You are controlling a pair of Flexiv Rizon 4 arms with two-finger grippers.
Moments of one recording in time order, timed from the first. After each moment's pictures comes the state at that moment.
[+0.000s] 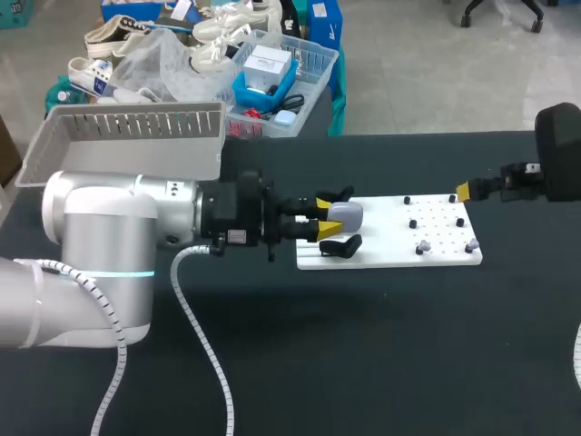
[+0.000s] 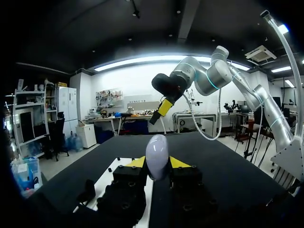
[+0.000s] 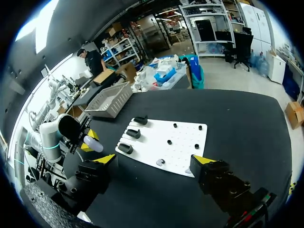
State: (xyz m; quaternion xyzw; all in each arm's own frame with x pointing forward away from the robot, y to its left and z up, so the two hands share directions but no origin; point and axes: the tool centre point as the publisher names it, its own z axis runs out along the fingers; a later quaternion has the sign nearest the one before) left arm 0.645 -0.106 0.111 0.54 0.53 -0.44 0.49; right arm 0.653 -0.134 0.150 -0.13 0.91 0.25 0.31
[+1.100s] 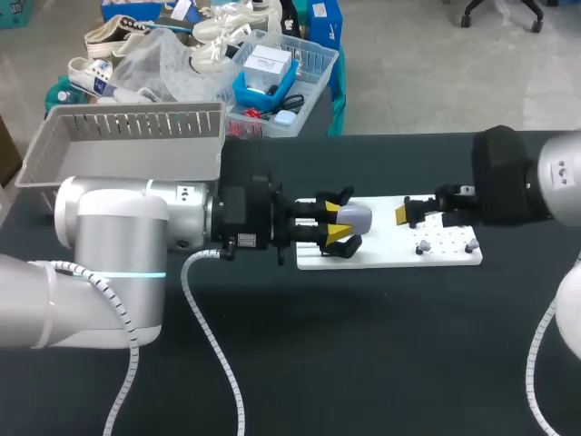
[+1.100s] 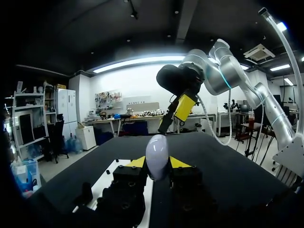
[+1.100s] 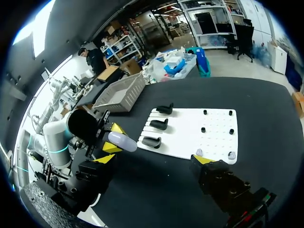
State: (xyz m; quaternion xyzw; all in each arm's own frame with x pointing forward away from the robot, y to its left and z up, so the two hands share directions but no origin) left arm 0.645 -0.117 0.106 0.54 0.52 -0.44 0.49; right arm 0.620 -0.051 0.141 -0.11 0.91 0.28 0.29
